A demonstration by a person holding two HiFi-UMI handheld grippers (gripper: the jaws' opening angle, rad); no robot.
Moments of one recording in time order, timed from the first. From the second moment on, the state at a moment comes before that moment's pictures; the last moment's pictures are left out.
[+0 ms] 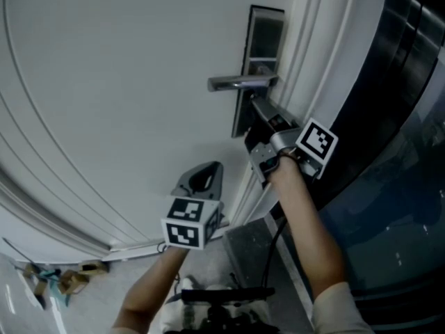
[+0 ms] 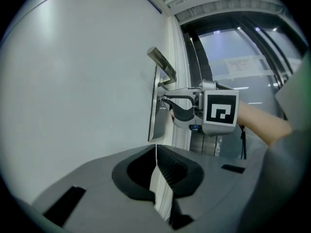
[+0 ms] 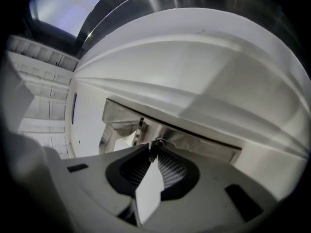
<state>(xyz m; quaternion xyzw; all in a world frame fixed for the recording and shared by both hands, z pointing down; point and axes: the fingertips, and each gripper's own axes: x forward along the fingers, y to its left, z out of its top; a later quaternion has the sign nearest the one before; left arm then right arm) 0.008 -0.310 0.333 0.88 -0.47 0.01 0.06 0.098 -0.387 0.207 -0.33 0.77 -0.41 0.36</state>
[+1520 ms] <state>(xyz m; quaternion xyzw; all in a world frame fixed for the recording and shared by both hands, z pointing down) 0.014 -0.303 0.328 0.88 -0.47 0.01 0.06 0.103 -0.348 0.215 -0.33 0.83 -0.31 0.32</state>
